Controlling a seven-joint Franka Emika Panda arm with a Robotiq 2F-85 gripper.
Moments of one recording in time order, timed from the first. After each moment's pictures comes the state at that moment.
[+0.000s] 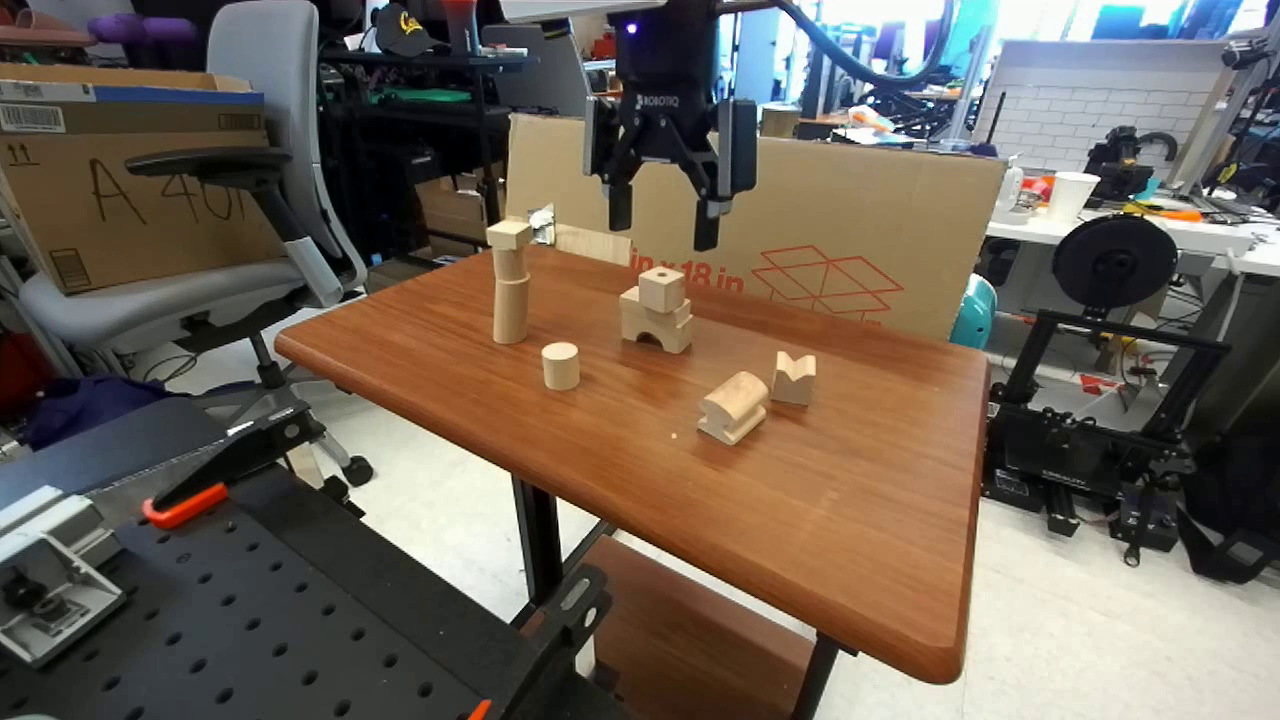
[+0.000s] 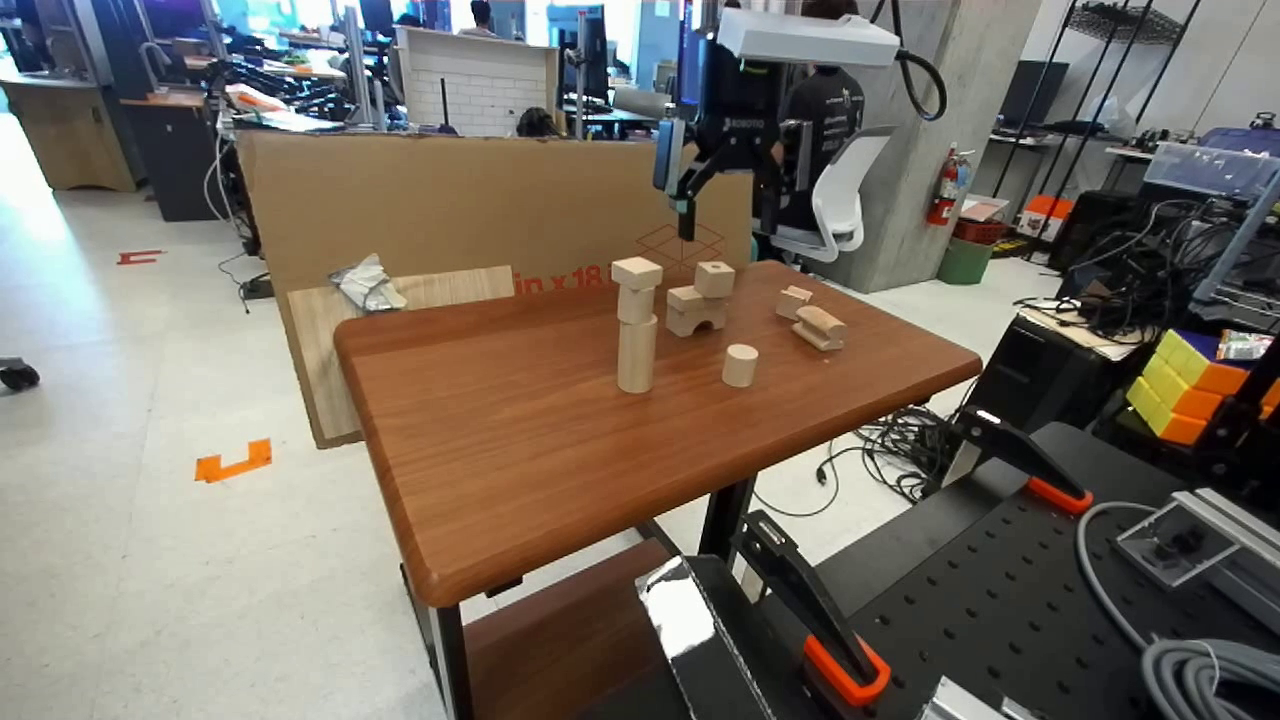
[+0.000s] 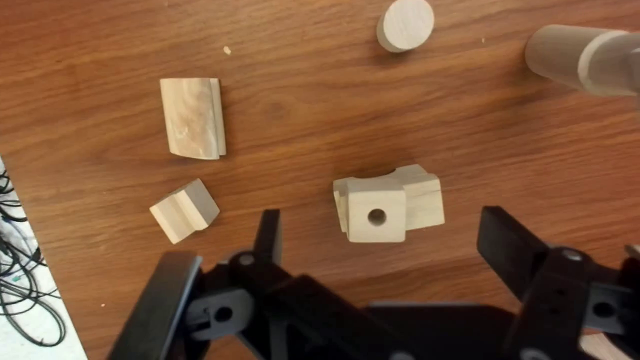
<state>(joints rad) 0.02 0.44 -0.03 -1.95 -0.07 2.31 0.21</state>
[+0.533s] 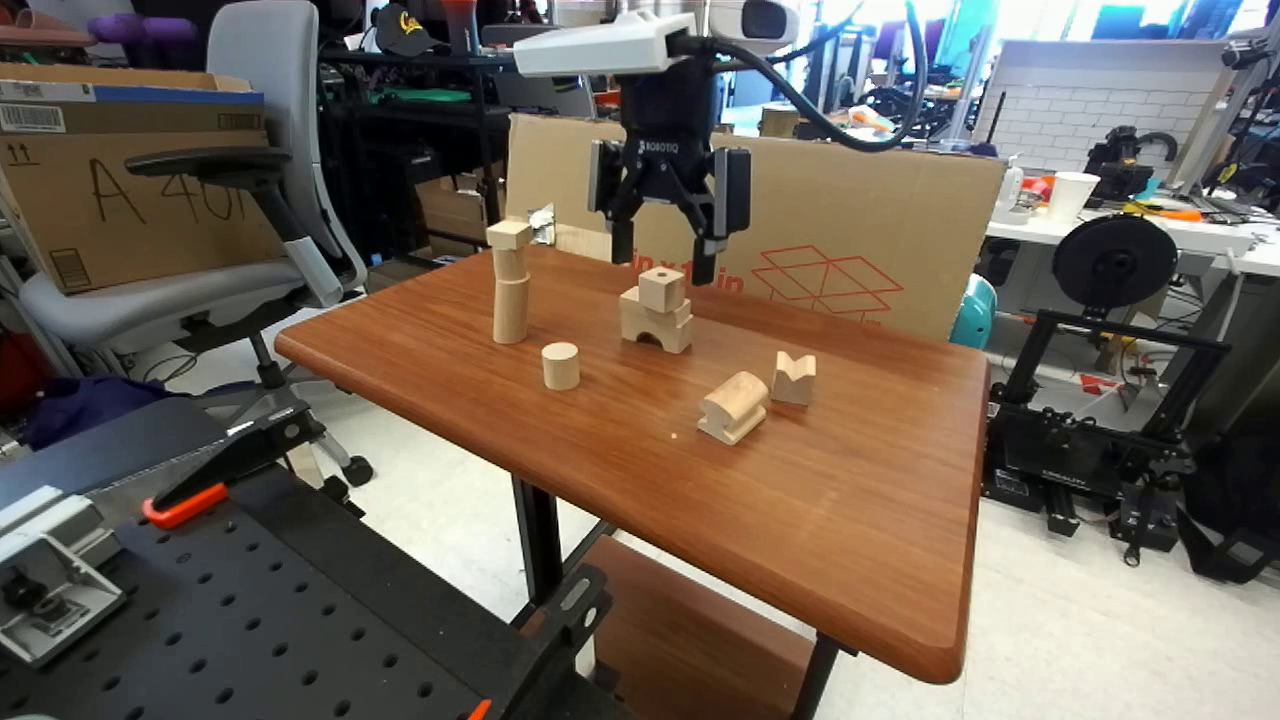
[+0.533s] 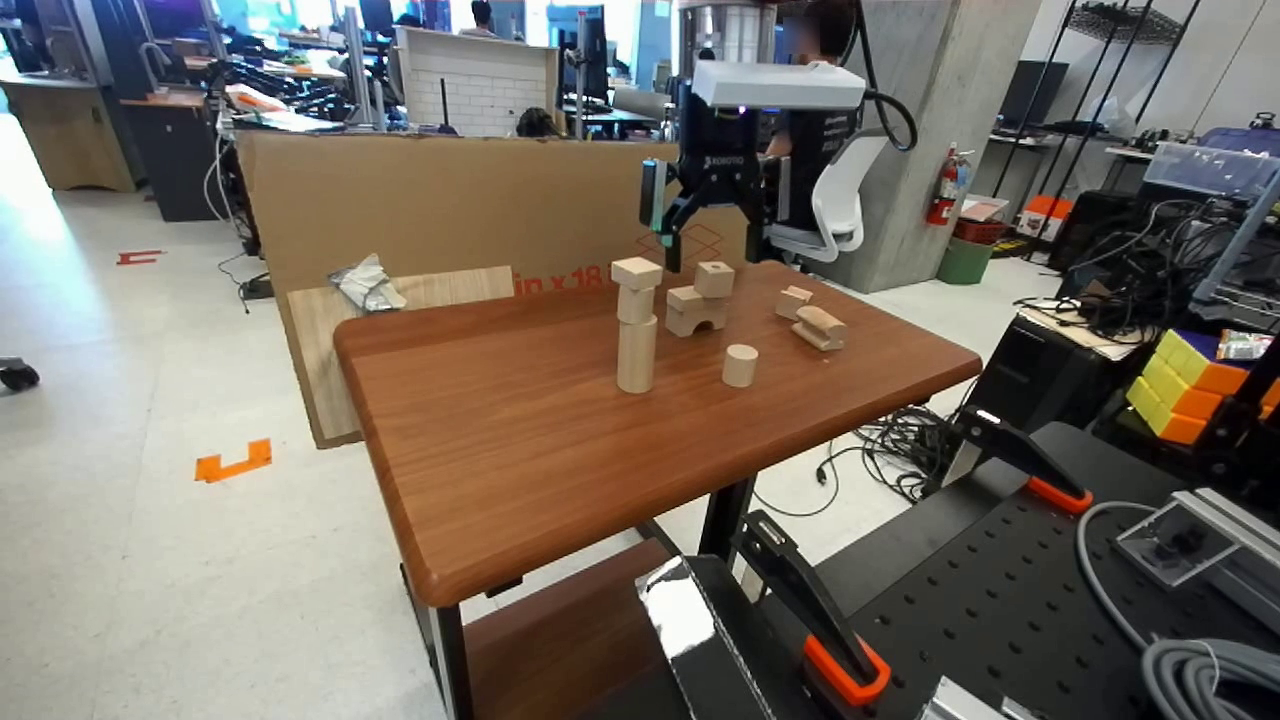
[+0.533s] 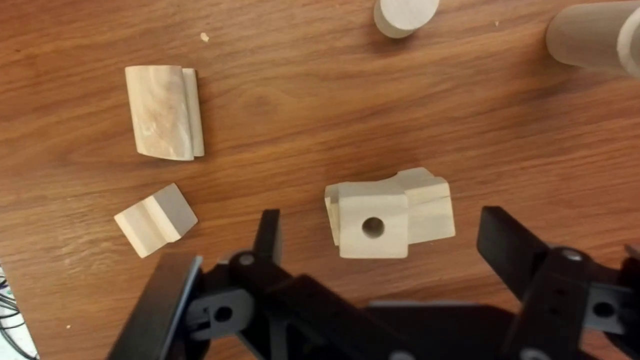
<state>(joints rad) 0.04 0.55 -0.03 -1.87 -0.07 2.30 0.22</state>
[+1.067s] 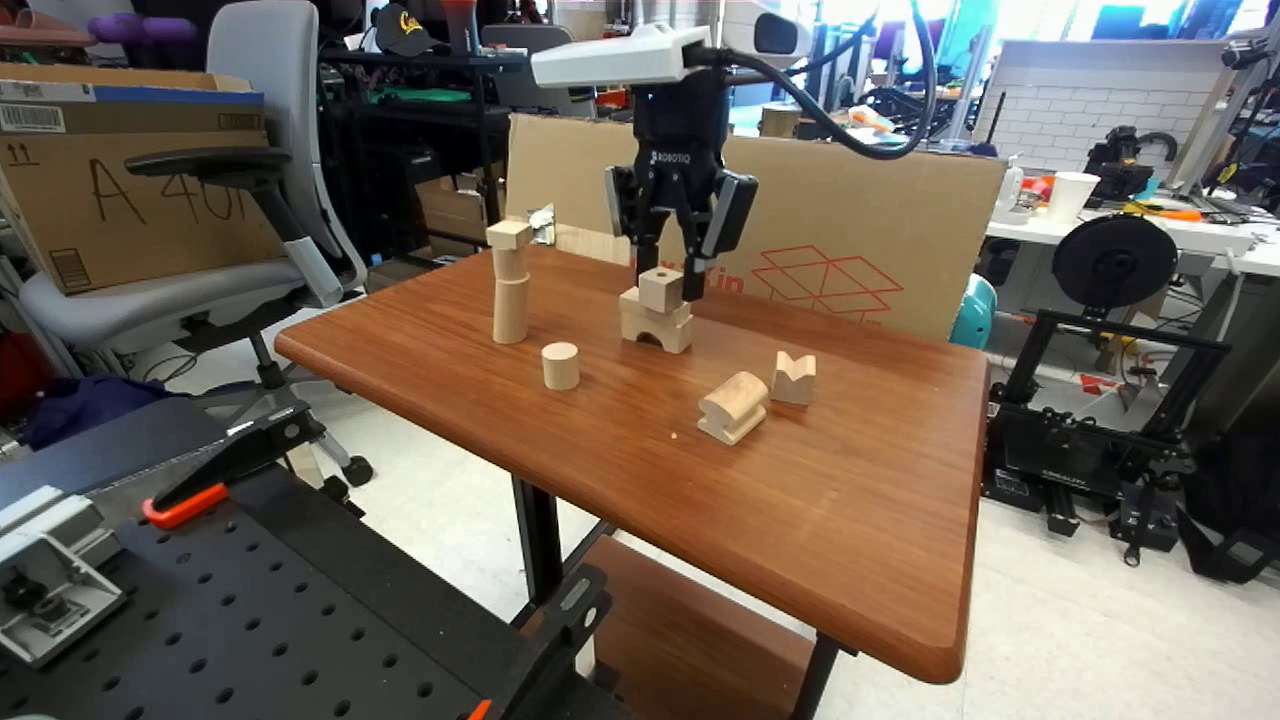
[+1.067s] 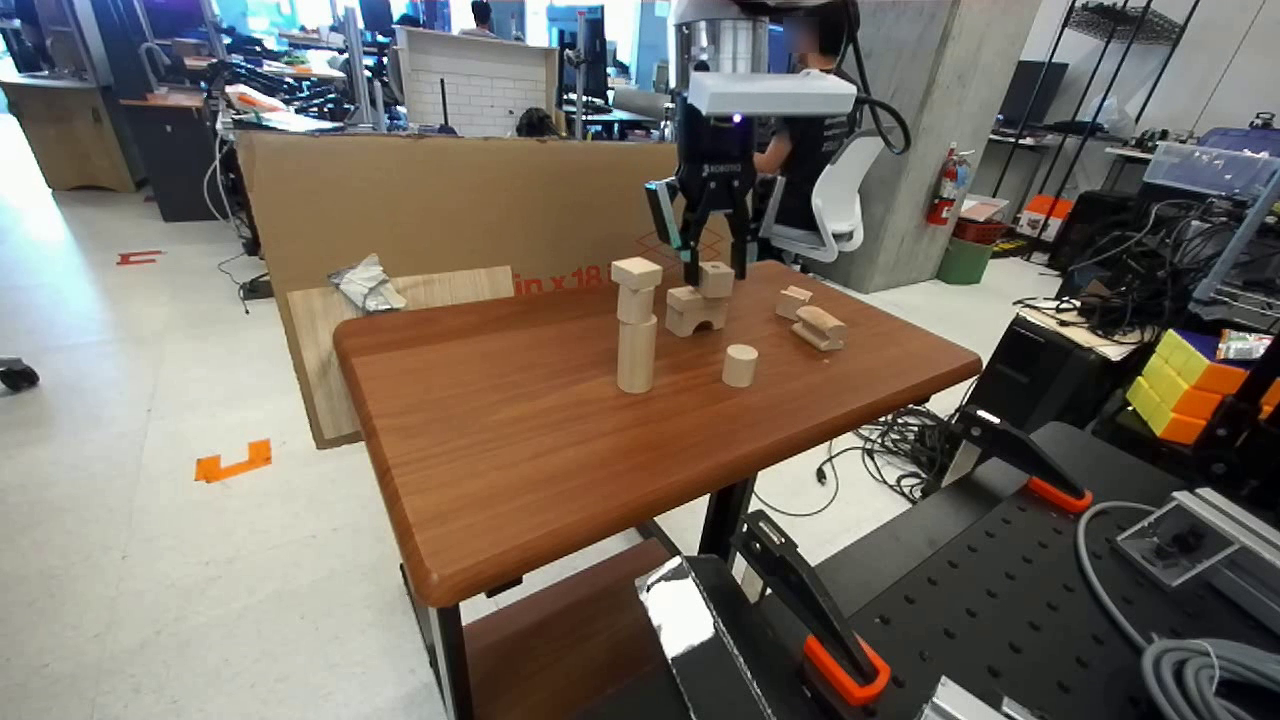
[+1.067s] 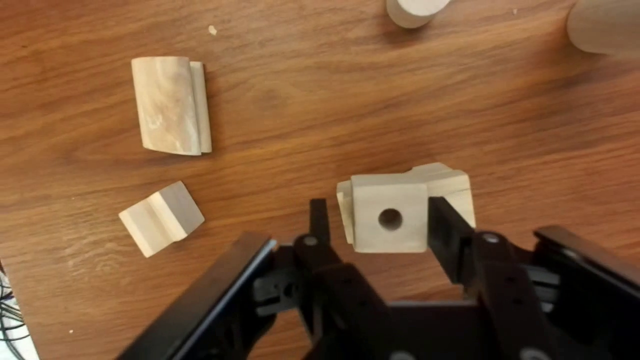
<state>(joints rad) 0.04 0.60 -0.04 -1.80 -0.07 2.25 0.23</state>
